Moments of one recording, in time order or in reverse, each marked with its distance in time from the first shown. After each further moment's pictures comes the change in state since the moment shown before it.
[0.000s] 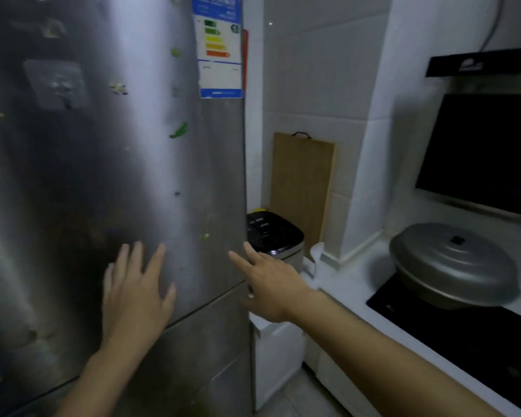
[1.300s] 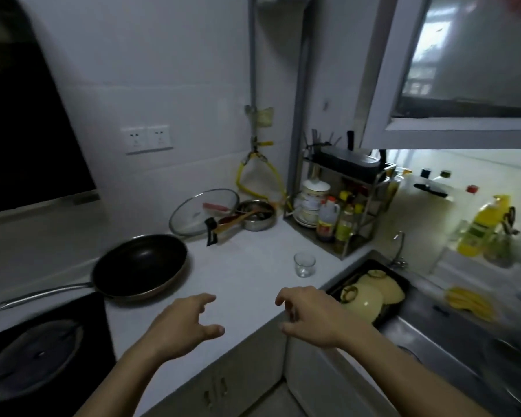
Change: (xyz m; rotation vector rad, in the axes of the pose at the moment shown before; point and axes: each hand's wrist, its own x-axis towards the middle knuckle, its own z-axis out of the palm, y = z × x) left_hand -0.486 0.886 0.025 -0.461 -1.175 1.534; right_hand -0.944 0.285 0.037 0.228 0.253 1.651
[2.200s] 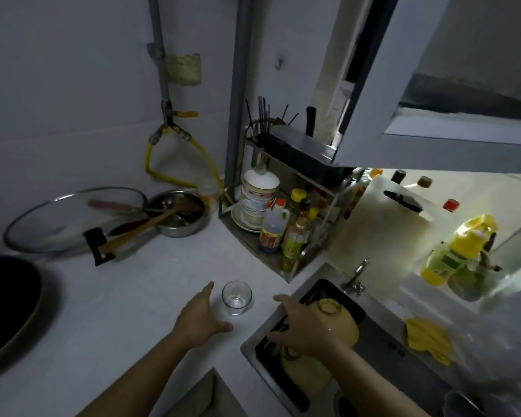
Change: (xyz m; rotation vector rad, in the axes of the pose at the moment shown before) left_hand 0.383 0.115 0.164 -0.286 -0.160 0.021; right_hand 0.166 0.311 0.016 0.346 -0.116 0.474
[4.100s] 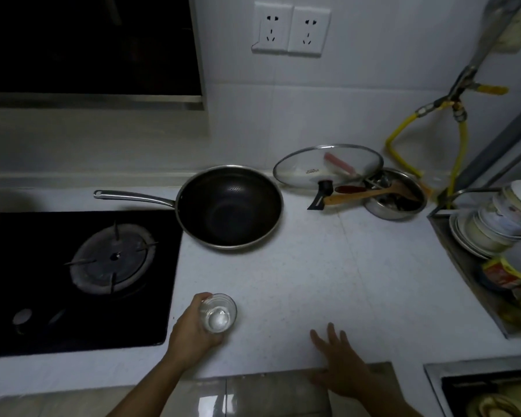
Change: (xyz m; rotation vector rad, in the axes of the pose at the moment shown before) left_hand -0.268 -0.306 -0.093 -0.352 0.660 -0.476; right_hand 0.017 -0.167 0.258 -0.602 -0.627 -0.227
